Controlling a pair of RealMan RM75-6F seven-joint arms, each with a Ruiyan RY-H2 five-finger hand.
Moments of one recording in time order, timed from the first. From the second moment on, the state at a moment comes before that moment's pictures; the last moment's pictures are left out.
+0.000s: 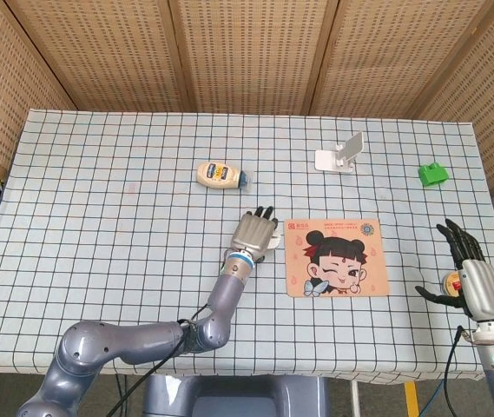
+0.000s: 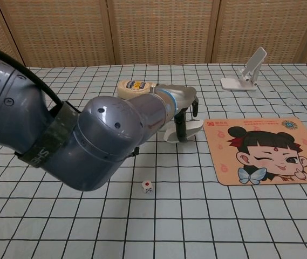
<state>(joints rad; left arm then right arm) -1.33 -2.08 -0.48 -1.03 0.38 0.88 0.96 0.20 -1.18 0.11 -1.46 -1.46 1.38 0.43</state>
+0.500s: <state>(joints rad) -1.10 -1.85 -0.40 -1.37 0.57 1.00 0.73 0.19 -1.19 0.12 -1.46 -1.43 1.38 0.38</state>
